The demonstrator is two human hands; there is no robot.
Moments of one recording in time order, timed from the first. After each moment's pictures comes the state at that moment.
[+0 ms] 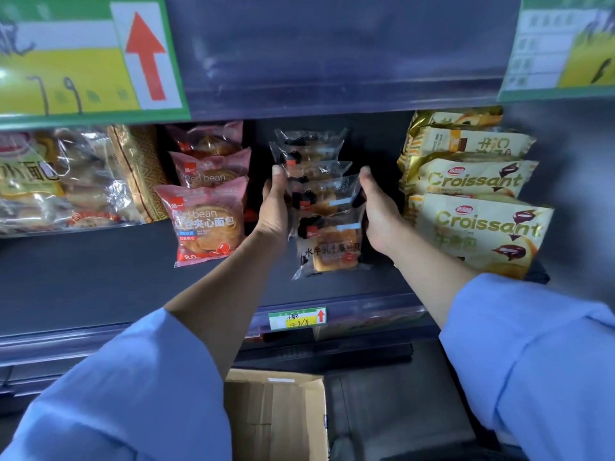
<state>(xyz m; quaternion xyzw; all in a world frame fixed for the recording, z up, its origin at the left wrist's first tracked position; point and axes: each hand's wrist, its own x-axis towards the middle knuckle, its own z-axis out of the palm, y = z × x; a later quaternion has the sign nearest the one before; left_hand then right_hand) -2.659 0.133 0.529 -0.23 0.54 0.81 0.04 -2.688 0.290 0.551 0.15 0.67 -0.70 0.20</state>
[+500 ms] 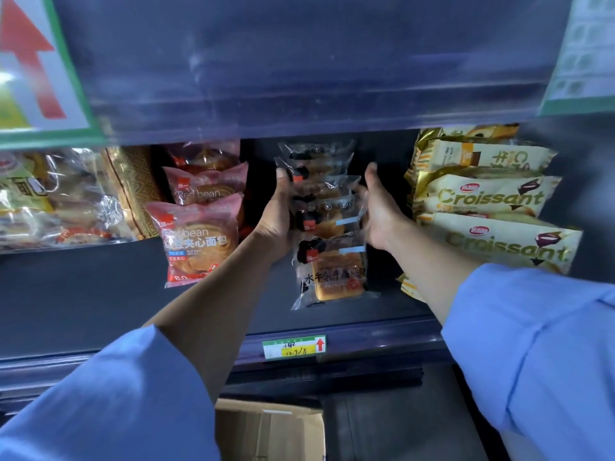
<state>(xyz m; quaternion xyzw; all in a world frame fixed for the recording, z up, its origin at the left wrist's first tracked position) -2.680 0.140 0.552 -0.17 0.56 0.80 0.09 -2.730 0.285 0.555 0.16 0.63 -0.71 0.27</state>
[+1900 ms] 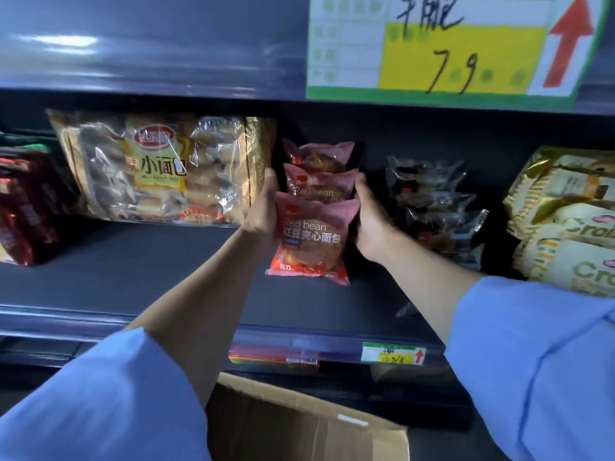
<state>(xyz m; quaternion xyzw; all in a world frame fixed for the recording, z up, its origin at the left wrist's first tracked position) -2.619 -0.039 0.544 -0.19 0.60 0.78 0.00 -2.697 0.112 0.523 0.11 0.67 -0.69 0.26</state>
